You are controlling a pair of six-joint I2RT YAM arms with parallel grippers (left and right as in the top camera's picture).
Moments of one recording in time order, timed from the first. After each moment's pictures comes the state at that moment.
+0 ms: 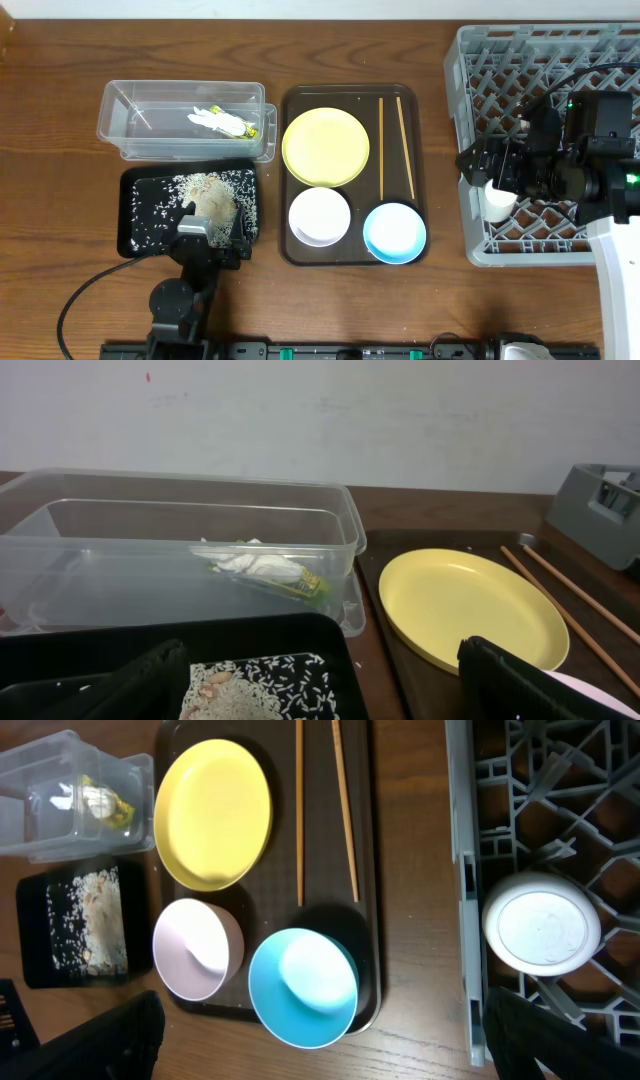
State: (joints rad) left arm -0.10 0.01 0.03 -0.13 0.03 -0.11; right arm -0.04 1.26 1.35 -1.18 -0.39 0.20
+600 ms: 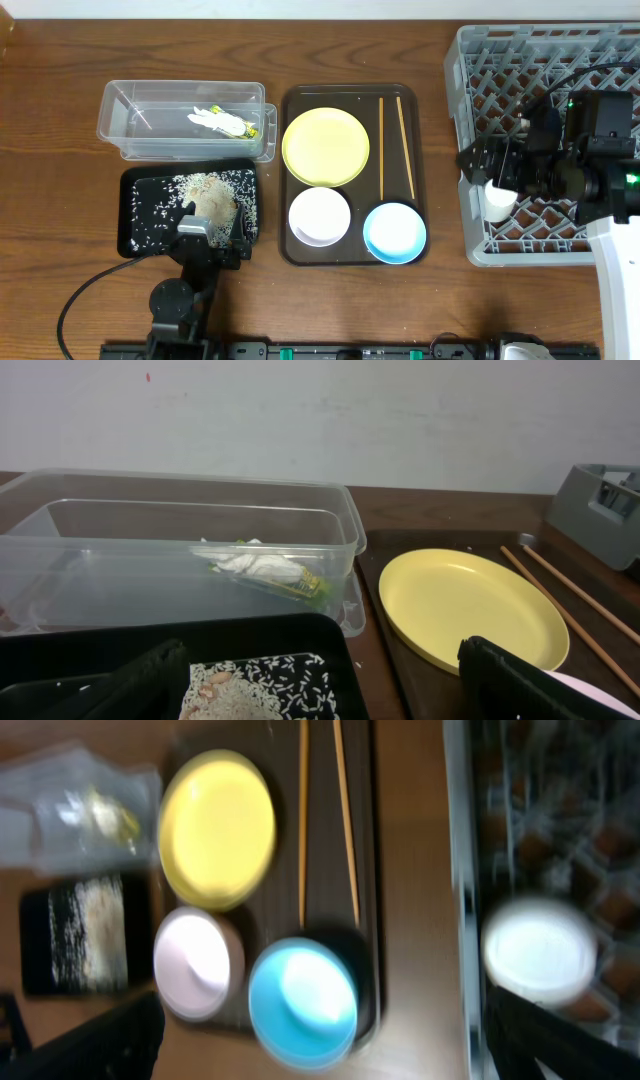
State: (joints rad) left arm -0.10 0.01 0.03 -0.13 0.03 -0.11; right arm -0.04 1.26 1.35 -1.10 -0.39 0.20
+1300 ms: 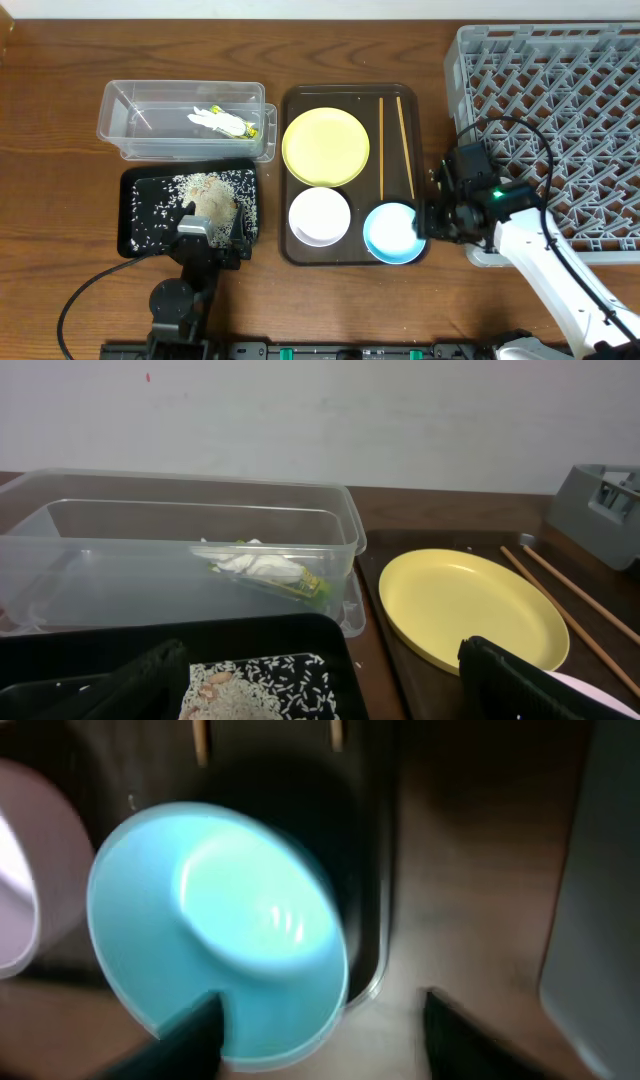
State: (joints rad) left arm -0.10 0.01 0.03 -0.13 0.03 -0.11; right arm 0.31 1.36 0.86 -0.84 -0.18 0.39
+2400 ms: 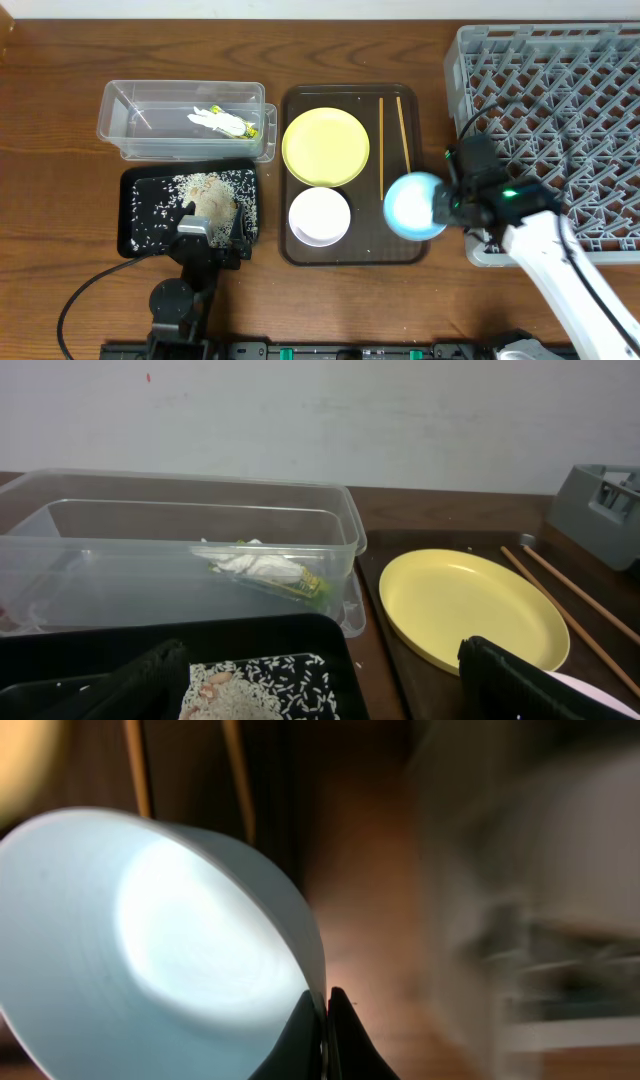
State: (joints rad) left arm -0.10 0.01 0.03 -0.13 0.03 -0.11; right arm 0.33 1.28 1.02 -0.96 0.12 0.44
